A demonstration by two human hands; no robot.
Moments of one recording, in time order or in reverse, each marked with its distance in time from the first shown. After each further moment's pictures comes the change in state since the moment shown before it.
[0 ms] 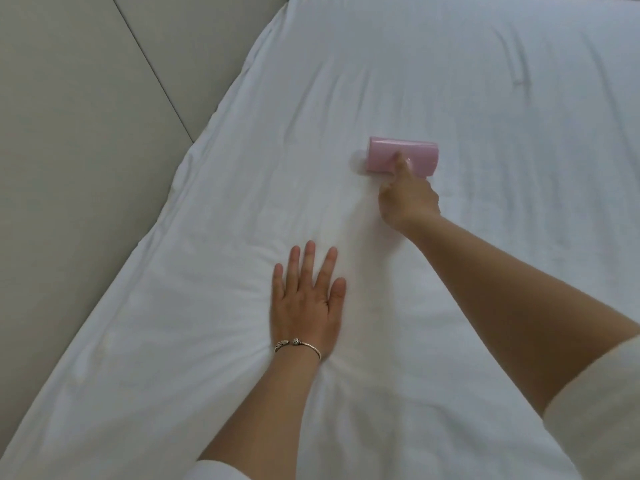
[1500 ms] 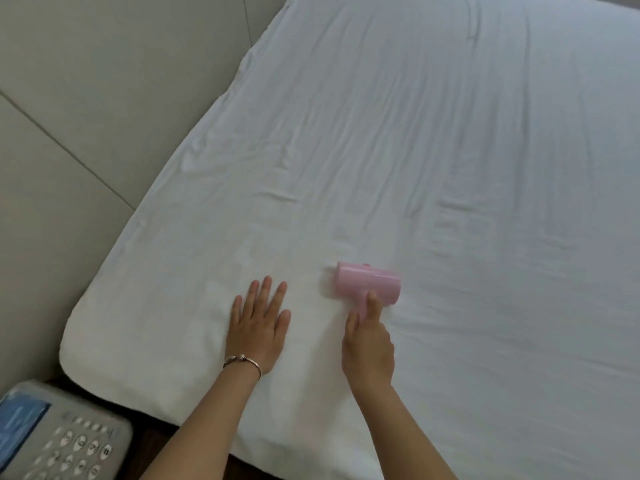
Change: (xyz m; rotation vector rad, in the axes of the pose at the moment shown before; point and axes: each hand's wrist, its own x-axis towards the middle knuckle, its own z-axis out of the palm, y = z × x) left_hand -0.472 -0.035 -0.079 -0.003 -0.268 -0.121; right_hand -0.577 0.202 0.067 0.092 -0.080 0.143
